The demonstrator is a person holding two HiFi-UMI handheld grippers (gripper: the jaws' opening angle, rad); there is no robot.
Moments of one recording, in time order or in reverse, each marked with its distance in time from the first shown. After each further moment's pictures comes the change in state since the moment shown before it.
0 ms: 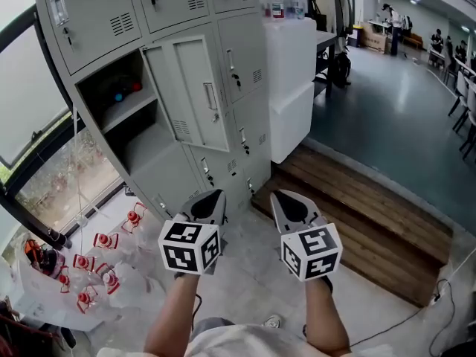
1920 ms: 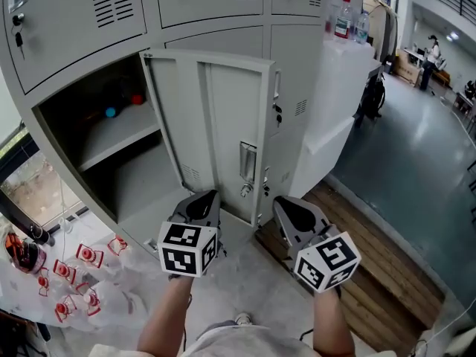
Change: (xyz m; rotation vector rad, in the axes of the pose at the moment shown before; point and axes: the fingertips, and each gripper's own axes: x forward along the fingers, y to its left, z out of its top) left arm 0.203 0.226 0.036 -0.025 -0.011 0.179; right arm 0.285 -0.060 0.041 -0.032 -0.069 0.310
